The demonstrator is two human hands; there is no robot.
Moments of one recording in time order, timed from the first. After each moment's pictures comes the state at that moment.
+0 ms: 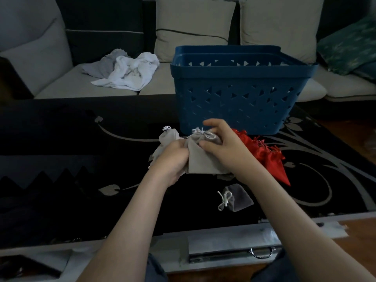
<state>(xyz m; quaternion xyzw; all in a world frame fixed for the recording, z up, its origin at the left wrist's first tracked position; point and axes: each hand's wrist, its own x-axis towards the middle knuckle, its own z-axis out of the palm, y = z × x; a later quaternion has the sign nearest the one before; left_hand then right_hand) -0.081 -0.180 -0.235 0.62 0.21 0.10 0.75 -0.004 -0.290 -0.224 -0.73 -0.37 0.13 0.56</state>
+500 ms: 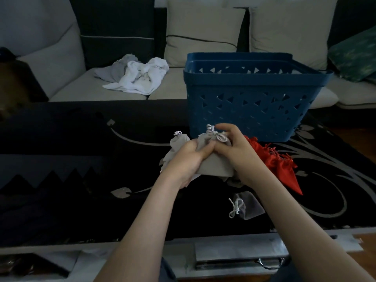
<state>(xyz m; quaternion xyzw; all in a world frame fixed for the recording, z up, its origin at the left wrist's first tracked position) -0.081 -0.176 -0.238 0.67 0.17 0.14 0.71 -0.001 -0.277 -0.230 -0.67 -0.31 0.17 0.65</state>
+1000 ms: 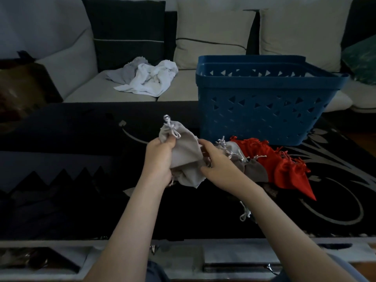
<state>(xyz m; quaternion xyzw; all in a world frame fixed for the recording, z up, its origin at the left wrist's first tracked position) -0.113 -0.128 -0.227 0.52 0.34 0.34 0.70 -0.027 -0.246 -0.248 -0.73 -0.48 0.15 0.46</state>
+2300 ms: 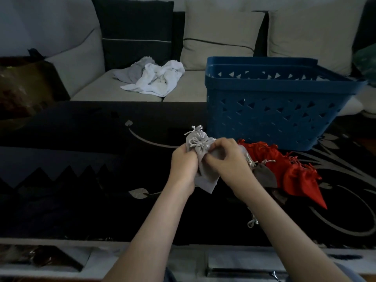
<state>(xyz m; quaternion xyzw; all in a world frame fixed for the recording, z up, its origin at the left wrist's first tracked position) -0.101 -0.159 -0.231 0.52 0.30 0.29 0.75 -0.039 -0.240 -0.234 -0.76 -0.38 0.03 0.53</state>
